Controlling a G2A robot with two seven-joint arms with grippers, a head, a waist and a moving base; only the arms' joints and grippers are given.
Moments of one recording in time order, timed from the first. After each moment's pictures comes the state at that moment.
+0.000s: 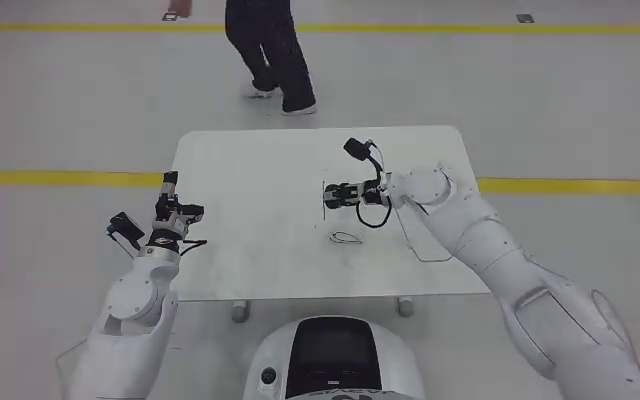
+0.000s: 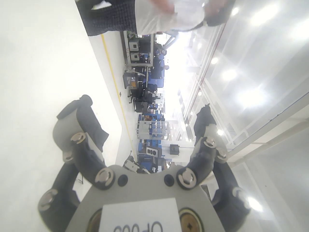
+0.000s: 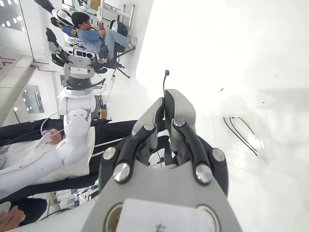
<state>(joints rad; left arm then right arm) 1.73 -1.15 -1.60 -1.80 -0.42 0.00 0.00 -0.72 -1.27 0.70 -0.96 0.07 -0.22 0.90</state>
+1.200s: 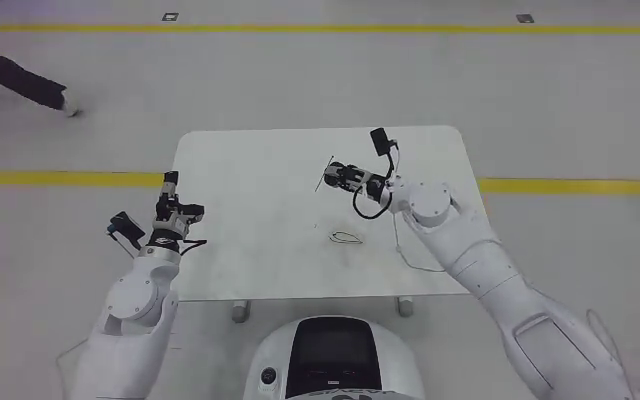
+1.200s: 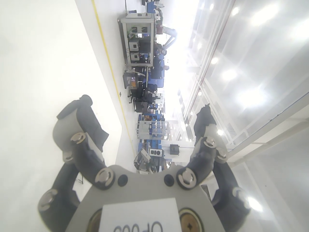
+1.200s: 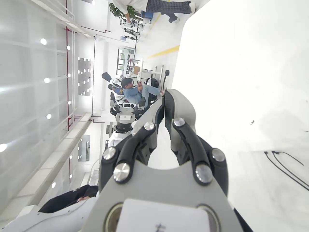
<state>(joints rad) 1.72 -1.15 -1.59 -1.80 -0.41 0.00 -0.03 -0.90 -1.26 0.85 -1.13 0.23 -0.12 0.55</state>
